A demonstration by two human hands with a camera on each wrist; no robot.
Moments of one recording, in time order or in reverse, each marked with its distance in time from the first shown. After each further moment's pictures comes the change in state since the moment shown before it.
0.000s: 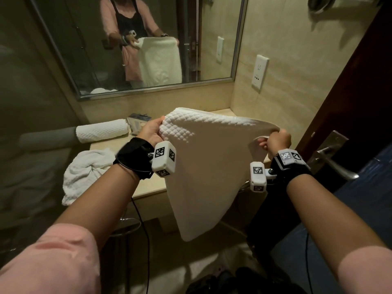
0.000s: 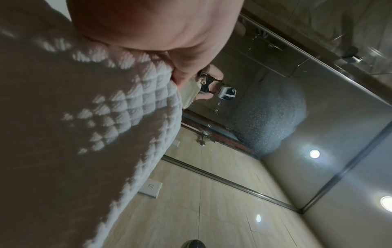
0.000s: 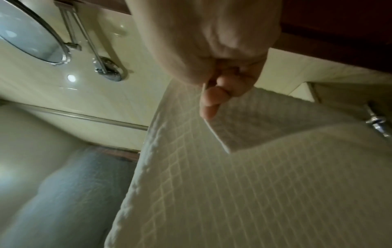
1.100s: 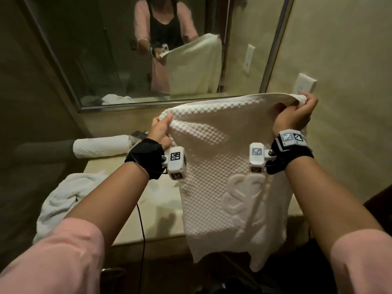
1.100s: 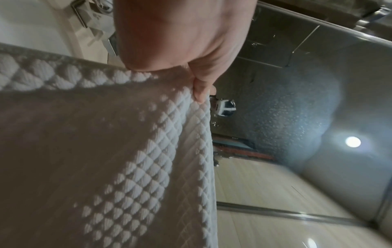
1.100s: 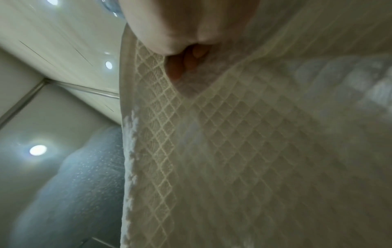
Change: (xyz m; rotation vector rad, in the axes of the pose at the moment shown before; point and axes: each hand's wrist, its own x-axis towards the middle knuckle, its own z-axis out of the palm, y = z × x) left_hand 0.214 0.072 0.049 -0.130 0.118 0.360; right_hand 0.178 -0.104 0.179 0.188 0.288 -0.414
